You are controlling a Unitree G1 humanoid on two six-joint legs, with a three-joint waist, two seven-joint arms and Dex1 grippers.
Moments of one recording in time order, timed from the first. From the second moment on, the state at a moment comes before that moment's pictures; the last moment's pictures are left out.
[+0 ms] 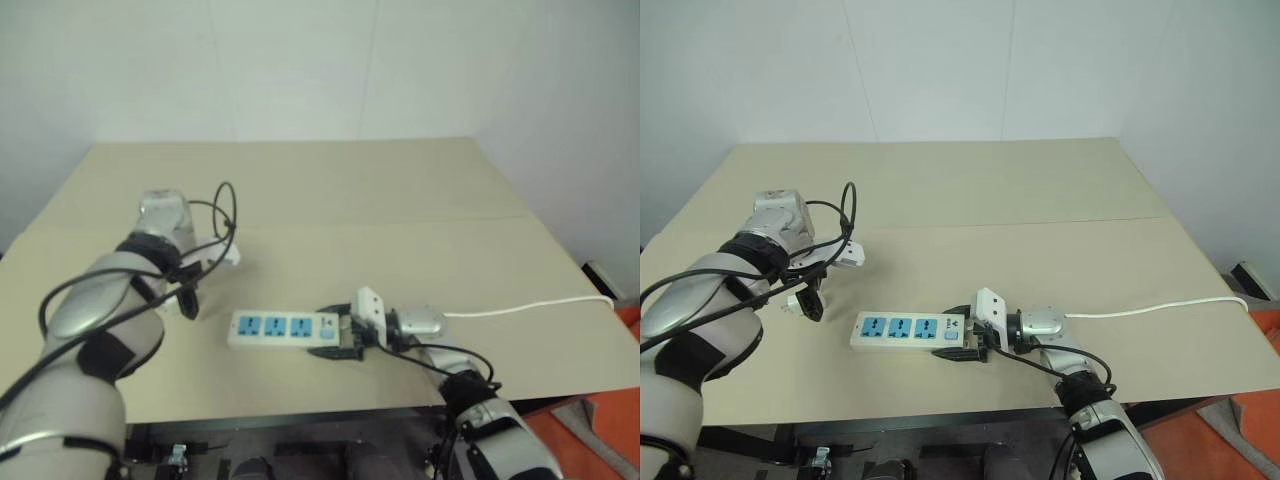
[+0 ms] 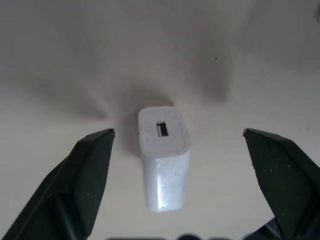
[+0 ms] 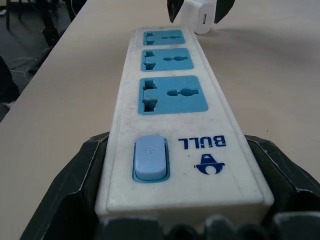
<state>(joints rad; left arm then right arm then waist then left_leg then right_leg) -1.32 0.63 -0.97 1.08 0.40 0.48 -1.59 -0.55 -0.26 0.25 0.53 0.14 -0.22 1.24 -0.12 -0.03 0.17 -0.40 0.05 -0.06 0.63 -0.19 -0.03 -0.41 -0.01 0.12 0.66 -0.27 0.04</state>
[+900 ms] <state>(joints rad) -1.25 0.51 -0.09 0.84 0.01 0.27 -1.13 -0.53 -0.27 0.25 0.50 0.14 -0.19 1.23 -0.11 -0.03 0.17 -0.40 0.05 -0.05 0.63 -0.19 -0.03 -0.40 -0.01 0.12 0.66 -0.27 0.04</state>
